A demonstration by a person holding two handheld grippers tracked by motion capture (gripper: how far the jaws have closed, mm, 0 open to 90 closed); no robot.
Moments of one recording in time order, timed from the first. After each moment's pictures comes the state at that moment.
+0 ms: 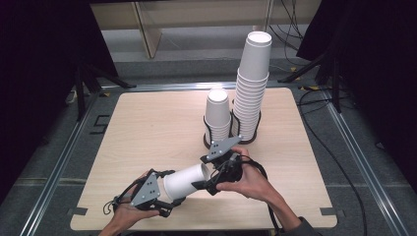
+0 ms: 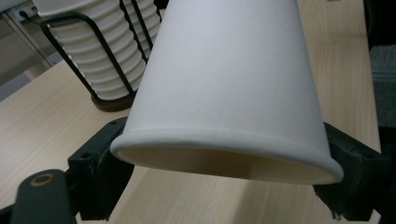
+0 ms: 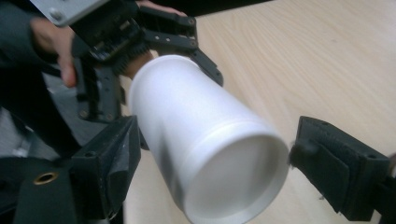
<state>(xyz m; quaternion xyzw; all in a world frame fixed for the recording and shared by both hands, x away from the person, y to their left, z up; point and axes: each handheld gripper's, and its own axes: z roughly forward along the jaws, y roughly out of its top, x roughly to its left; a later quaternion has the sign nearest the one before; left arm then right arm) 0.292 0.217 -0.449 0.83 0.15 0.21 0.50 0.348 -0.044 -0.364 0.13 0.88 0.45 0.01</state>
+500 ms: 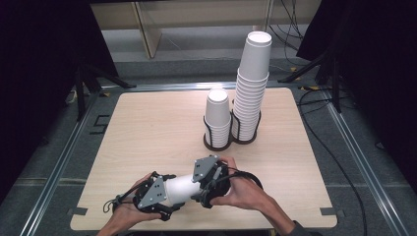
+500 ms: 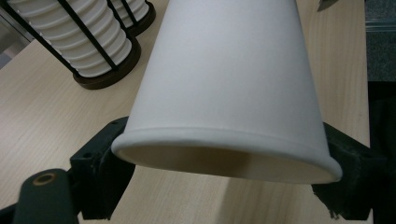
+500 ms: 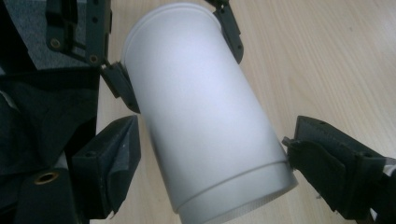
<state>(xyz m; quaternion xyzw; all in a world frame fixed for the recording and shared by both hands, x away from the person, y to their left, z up) 0.287 0.210 -0.443 0.87 0.12 0.20 0.43 0.325 -0.015 -0.377 0.03 0.94 0.33 0.09</state>
